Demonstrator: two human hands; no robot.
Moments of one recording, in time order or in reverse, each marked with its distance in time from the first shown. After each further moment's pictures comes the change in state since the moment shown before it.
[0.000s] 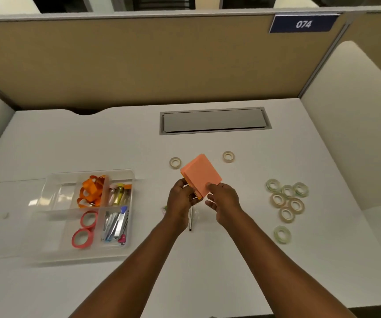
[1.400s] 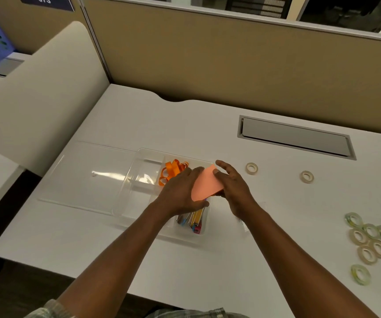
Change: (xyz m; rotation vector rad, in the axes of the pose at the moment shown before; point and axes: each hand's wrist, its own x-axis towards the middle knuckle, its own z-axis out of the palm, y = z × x) left_hand -0.024 0.078 -0.256 1.381 0.003 0.518; right_hand -0.061 0.048 0.198 -0.468 -0.447 -0.338
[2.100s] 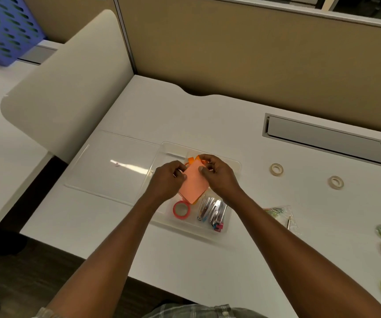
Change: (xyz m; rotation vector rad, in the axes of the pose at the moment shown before) left_hand -0.030 -0.067 -0.048 -0.355 0.196 -0.404; right_hand 0.020 -0.010 0.090 -0.408 -0.098 -0.241
